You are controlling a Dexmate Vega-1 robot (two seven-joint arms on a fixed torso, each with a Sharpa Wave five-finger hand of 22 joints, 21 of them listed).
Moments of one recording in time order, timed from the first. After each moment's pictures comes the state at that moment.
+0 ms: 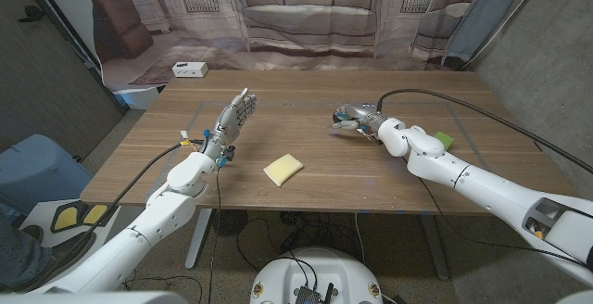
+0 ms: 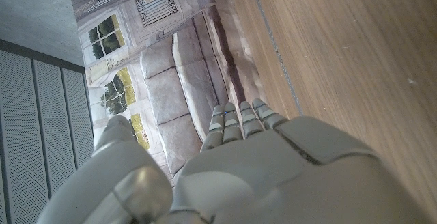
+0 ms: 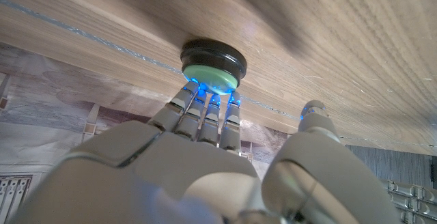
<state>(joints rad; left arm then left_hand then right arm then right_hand) 1.04 0.63 0.33 -1.57 -0.61 -0.34 -0.01 0.24 0.03 0.23 -0.07 0.20 0.16 0.10 0.19 0.18 0.13 0.06 0.21 0.20 0.07 0.08 0.19 0.17 0.00 0.05 0.25 0.17 -0.55 -0.68 -0.89 -1.50 -0.59 -0.19 0.08 0.35 0.03 0.20 -0.13 0.21 0.36 -0.02 0.22 0.19 0.30 0.00 0.20 0.19 0.26 -0.03 0.23 0.20 0.40 -0.02 0.23 0.16</state>
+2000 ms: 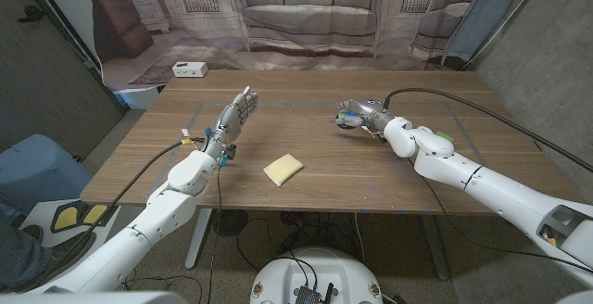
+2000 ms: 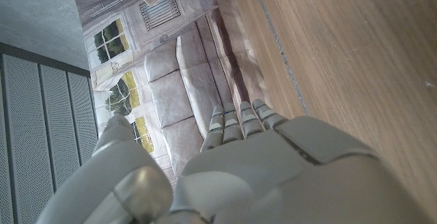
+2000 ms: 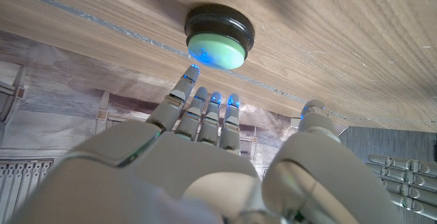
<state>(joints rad) 1.04 0.63 0.34 -1.58 -0.60 -0.35 -0.01 0.24 0.03 0.23 -0.07 0.20 0.16 0.10 0.19 0.18 0.13 0.06 0.21 0.20 0.08 0.08 0.19 0.17 0.00 0.04 0.24 0.17 -0.61 -0.72 -0.80 -1.61 -0.57 -0.19 0.00 0.35 0.03 0.21 -0.13 0.20 0.34 -0.03 0.20 0.19 0.30 0.00 0.20 0.19 0.26 -0.02 0.23 0.20 0.45 0.00 0.22 0.17</state>
